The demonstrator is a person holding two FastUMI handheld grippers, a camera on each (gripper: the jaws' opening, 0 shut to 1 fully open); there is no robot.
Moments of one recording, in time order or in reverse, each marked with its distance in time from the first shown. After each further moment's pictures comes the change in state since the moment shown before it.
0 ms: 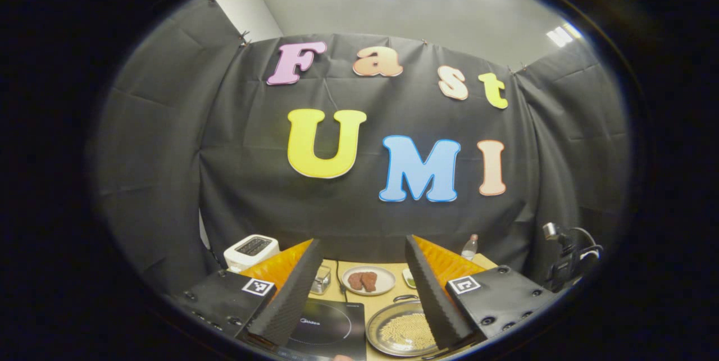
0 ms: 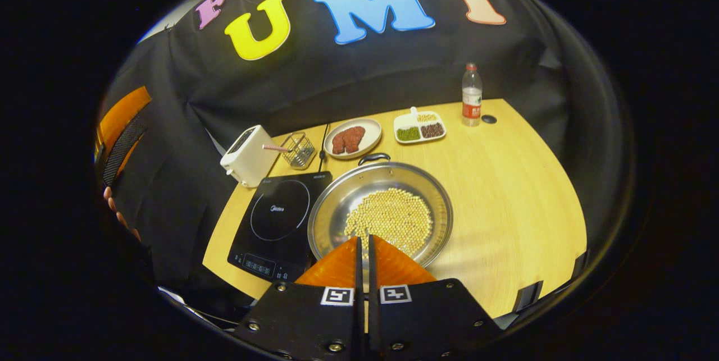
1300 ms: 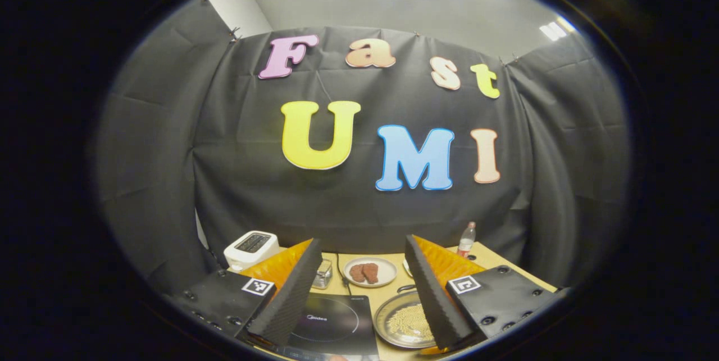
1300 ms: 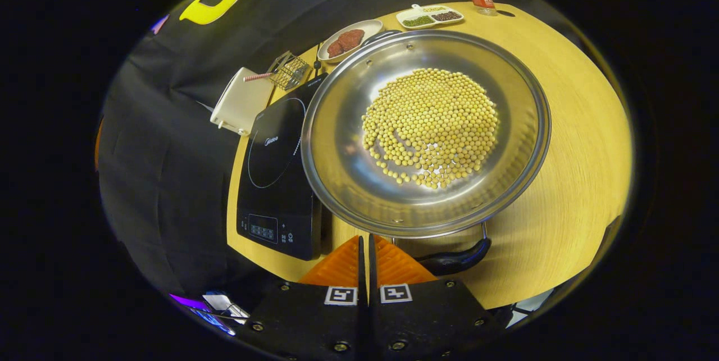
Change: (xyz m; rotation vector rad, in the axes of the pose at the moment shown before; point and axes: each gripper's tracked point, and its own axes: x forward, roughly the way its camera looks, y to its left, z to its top) left arm -0.005 0.013 -0.007 0.045 0.039 -0.035; right arm 0.094 0.032 -0.116 0.221 0.350 0.140
